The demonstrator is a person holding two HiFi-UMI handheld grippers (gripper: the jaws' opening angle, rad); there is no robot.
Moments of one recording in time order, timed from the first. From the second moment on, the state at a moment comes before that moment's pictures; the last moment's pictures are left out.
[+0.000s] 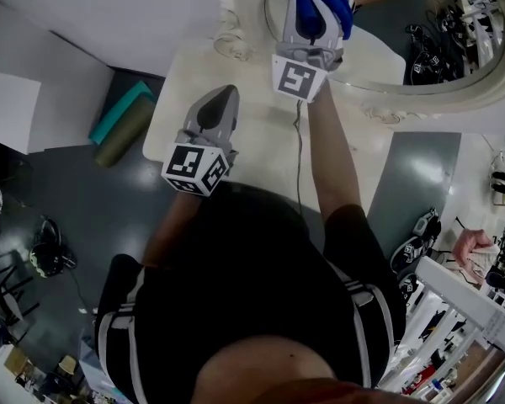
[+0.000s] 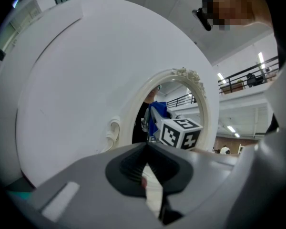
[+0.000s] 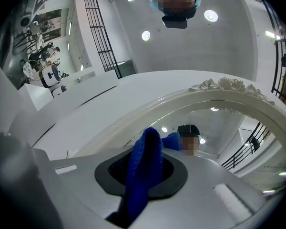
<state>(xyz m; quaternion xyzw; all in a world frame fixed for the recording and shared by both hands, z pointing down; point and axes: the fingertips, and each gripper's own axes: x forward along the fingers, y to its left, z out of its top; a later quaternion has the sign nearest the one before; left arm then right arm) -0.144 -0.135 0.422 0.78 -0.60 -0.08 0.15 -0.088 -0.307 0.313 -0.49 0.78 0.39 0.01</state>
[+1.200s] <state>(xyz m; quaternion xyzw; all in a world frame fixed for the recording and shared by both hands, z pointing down) -0.093 -0.120 0.414 0.81 -0.56 -0.07 0.14 0.079 -0.205 0.333 -0.52 0.82 0.11 0.23</state>
